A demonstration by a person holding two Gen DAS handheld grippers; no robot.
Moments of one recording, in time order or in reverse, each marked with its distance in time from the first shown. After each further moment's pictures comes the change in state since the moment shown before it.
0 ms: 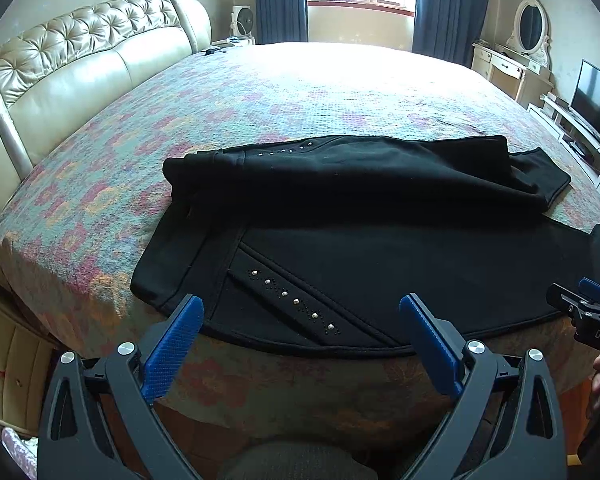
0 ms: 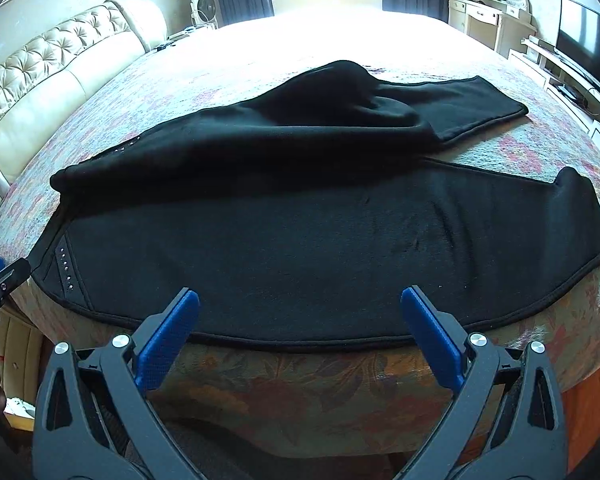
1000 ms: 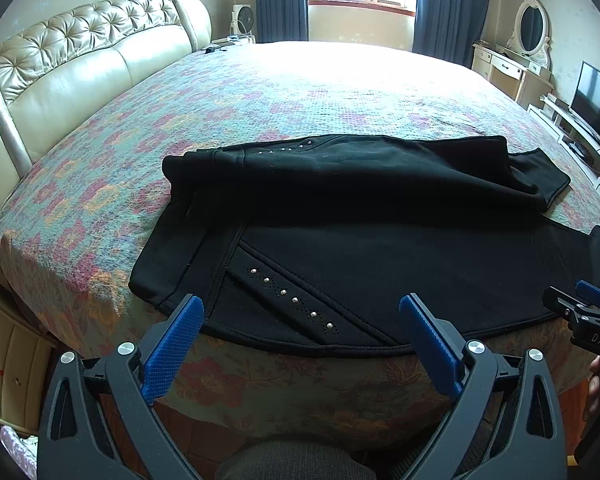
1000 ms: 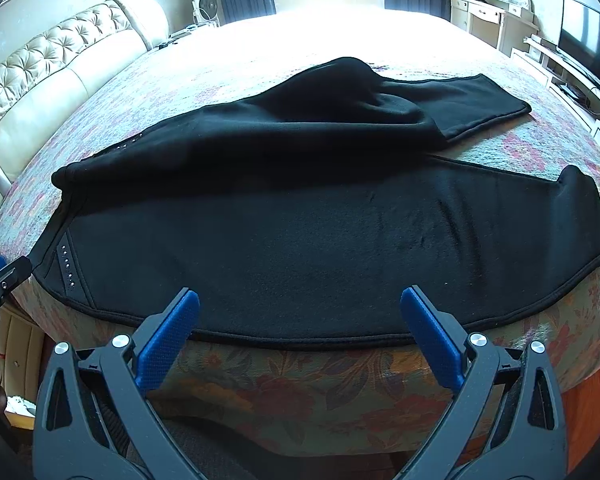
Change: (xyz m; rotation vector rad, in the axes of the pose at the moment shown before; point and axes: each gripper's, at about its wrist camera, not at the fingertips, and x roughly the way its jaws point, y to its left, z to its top) left arm 0.001 0.002 -0.001 -0.003 0.003 -0.005; right arm 0.001 0.004 -0.003 -0.002 0.006 0.005
